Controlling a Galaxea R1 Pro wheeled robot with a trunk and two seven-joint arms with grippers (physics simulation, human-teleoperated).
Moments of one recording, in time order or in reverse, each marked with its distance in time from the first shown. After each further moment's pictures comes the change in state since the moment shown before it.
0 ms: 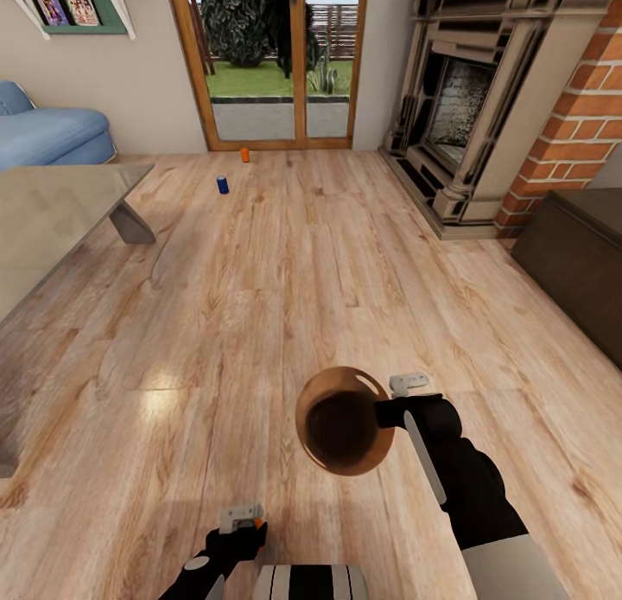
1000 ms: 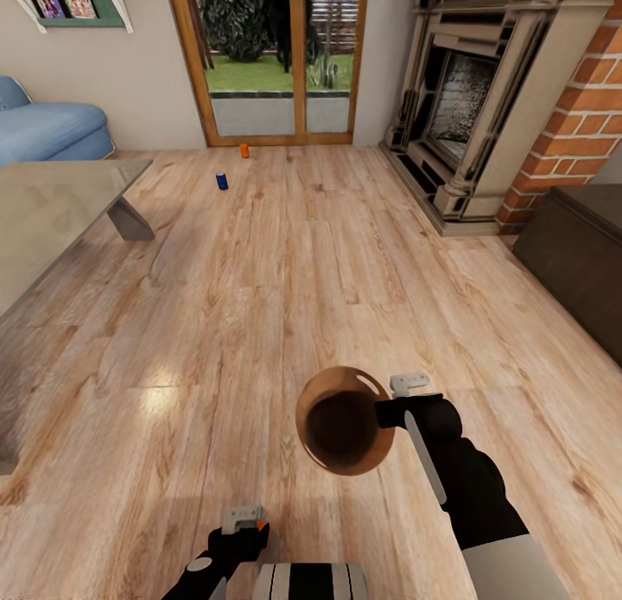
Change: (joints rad) left arm 0.000 0.000 -0.034 0.004 -0.001 -0.011 0.006; right arm 0.000 -0.001 -0.002 0.000 0.001 0.000 0.000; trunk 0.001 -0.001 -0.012
